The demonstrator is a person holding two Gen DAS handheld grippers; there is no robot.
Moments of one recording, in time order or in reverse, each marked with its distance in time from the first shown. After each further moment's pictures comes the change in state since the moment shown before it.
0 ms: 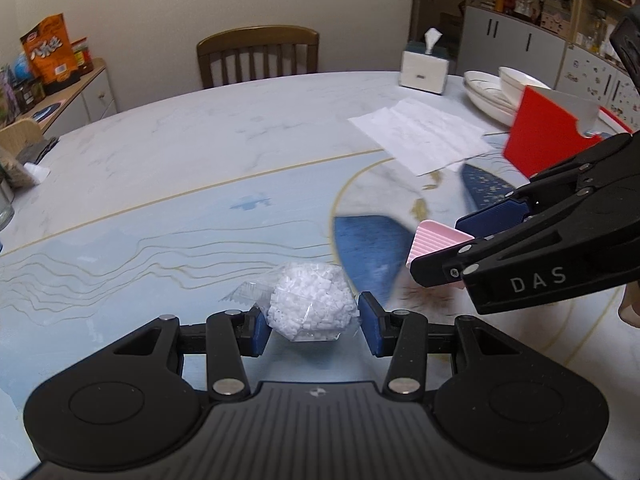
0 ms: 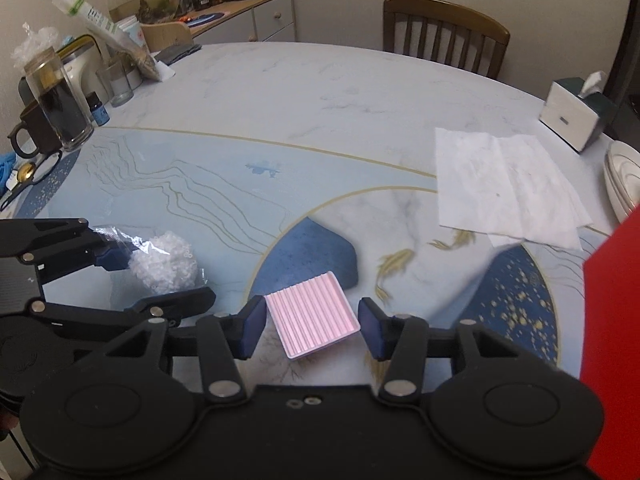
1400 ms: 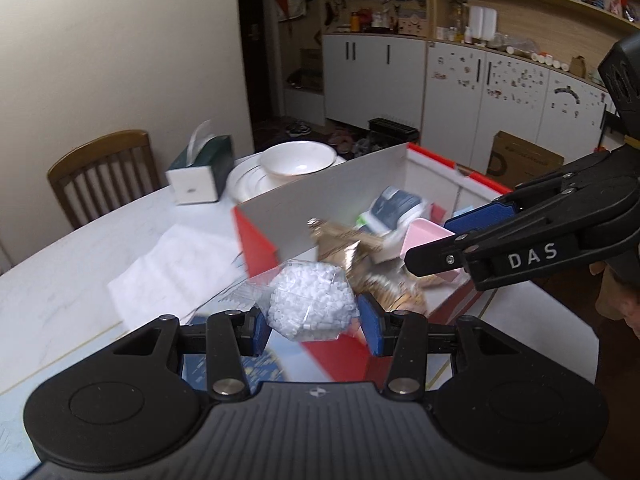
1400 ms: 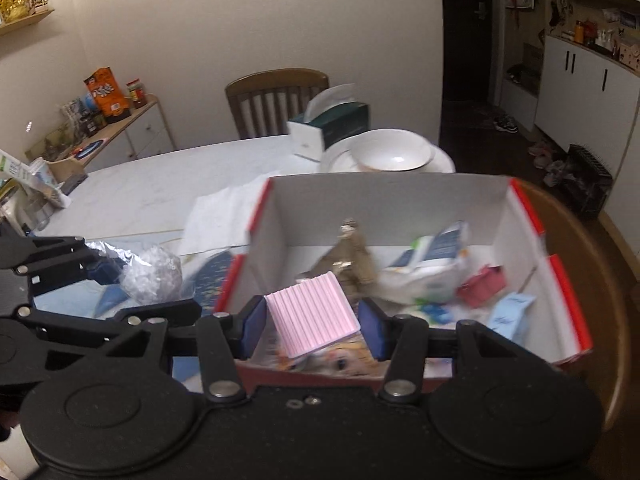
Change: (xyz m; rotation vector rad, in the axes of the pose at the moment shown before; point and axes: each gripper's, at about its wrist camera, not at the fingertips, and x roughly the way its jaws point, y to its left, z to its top) left arm -0.027 -0.268 0.101 0.287 -0.145 -0.229; right arm -0.179 -0.228 -0.098 0.270 -0.231 -0.160
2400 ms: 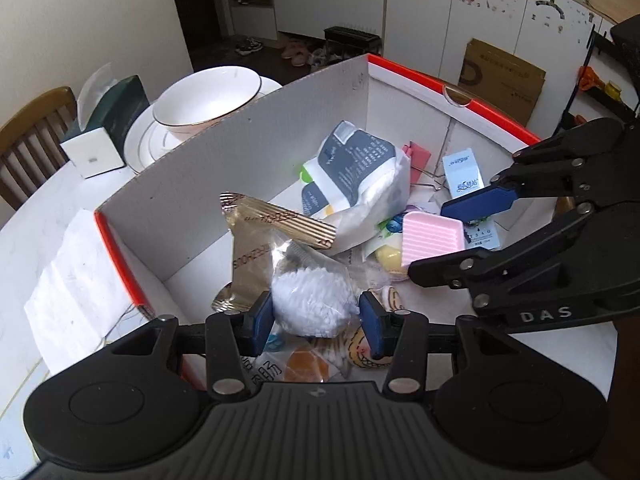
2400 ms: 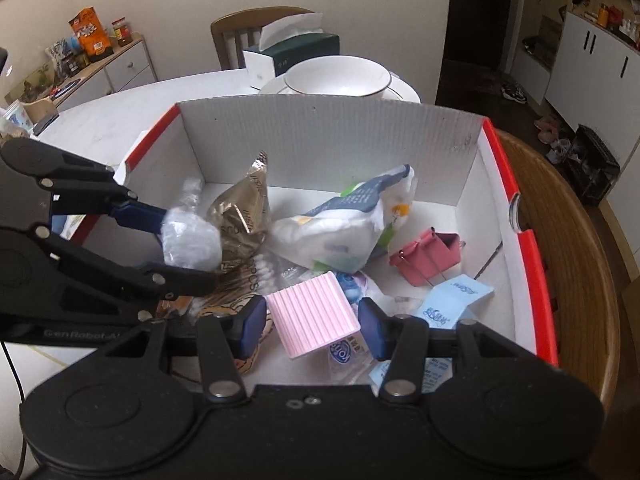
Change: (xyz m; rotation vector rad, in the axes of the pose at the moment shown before) left arm 0.133 -0.036 0.039 0.097 0.299 -0.097; right arm 0.059 -0.076 -0.010 -0.075 0.177 -0.004
